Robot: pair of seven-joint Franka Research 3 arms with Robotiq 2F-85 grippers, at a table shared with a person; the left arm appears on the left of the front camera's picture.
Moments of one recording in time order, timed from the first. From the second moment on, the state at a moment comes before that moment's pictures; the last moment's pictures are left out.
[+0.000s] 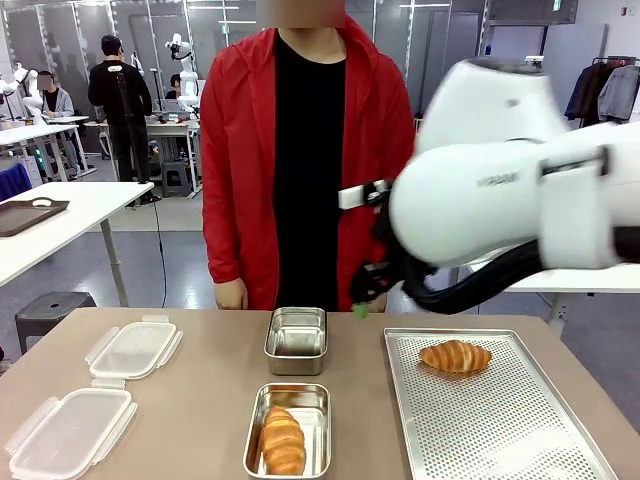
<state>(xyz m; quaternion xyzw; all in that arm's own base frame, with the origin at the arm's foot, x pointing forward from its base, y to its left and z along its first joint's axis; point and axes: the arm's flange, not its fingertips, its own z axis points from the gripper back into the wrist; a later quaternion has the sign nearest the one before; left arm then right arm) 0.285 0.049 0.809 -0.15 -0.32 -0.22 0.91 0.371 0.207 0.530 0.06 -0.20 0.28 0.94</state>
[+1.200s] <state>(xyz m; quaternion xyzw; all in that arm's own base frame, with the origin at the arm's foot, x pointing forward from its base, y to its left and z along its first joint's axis) 0.285 0.049 0.809 -0.15 -0.32 -0.22 0.91 0.442 0.004 0.508 0.17 -0.27 0.20 0.93</state>
